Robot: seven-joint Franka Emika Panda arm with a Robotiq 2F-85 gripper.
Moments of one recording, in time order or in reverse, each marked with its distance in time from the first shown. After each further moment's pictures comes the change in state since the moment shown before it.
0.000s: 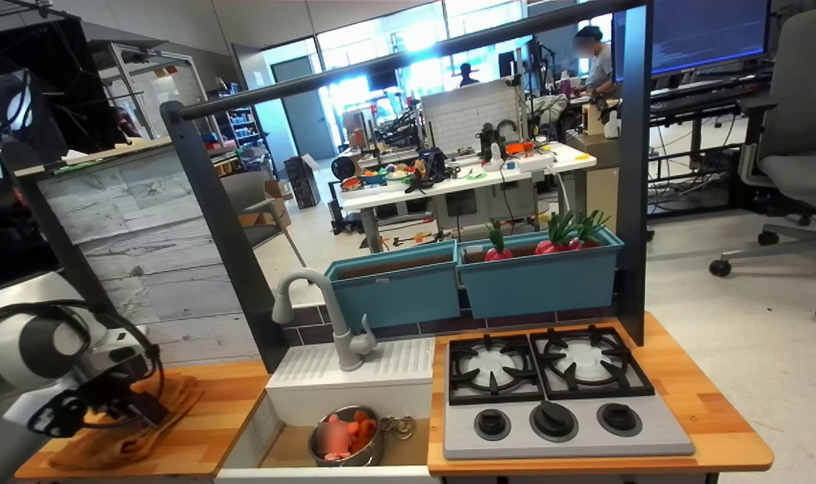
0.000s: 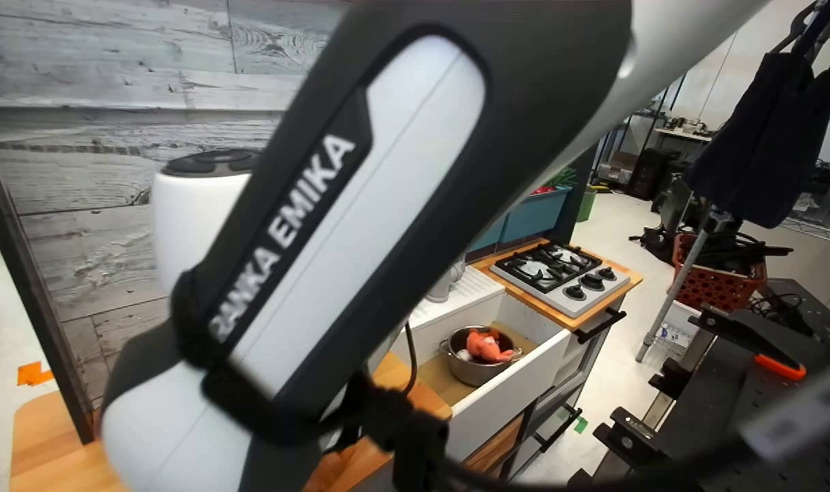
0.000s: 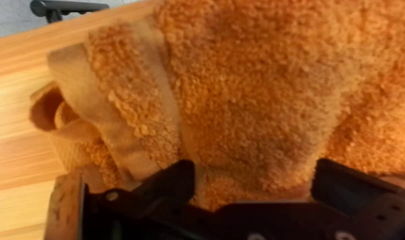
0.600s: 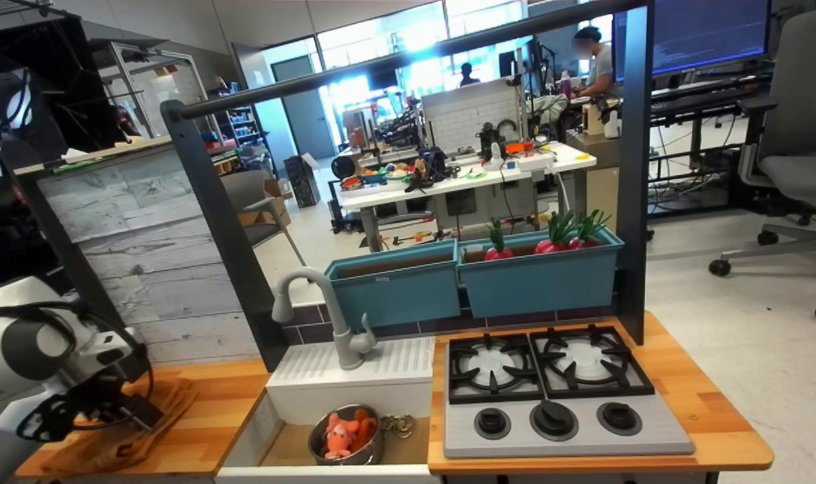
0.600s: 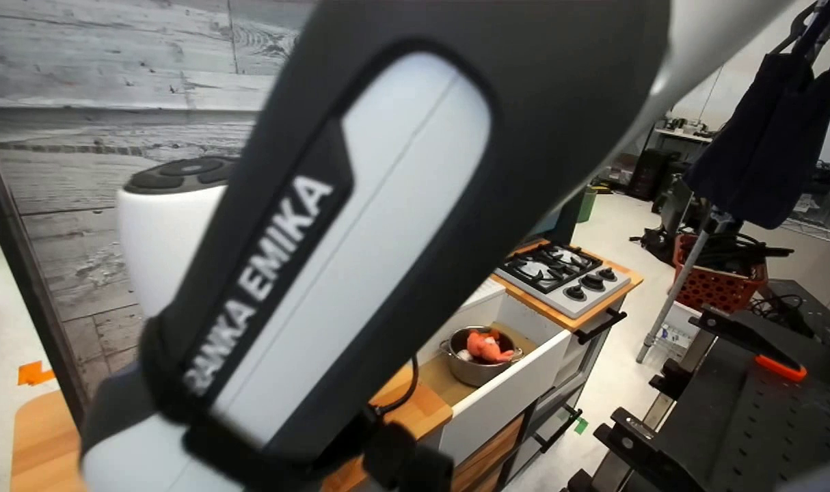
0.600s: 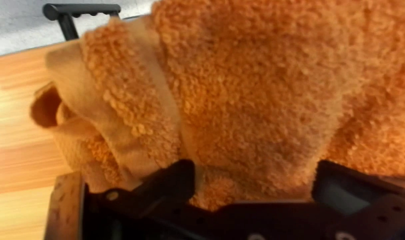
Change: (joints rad) arm 0.063 -0.009 -0.060 -0.025 0.011 -0.015 0.018
